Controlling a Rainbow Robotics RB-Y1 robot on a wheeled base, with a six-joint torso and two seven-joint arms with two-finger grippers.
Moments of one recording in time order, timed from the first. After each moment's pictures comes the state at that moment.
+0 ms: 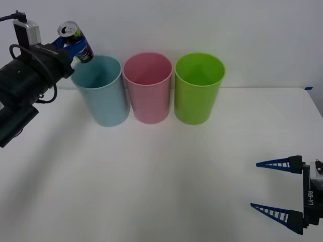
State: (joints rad) right arm 0.29 -0.80 -0.16 -1.79 1.16 -1.21 0.01; left arm -0.38 0.82 -0.19 -1.62 -1.11 -0.16 0.36
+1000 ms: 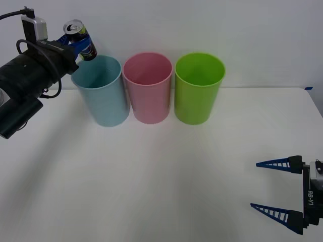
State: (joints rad) right arm 0.29 -0.80 -0.16 -1.79 1.16 -1.21 0.01; left arm -0.46 0.83 -0.25 -1.55 -1.09 -0.16 0.35
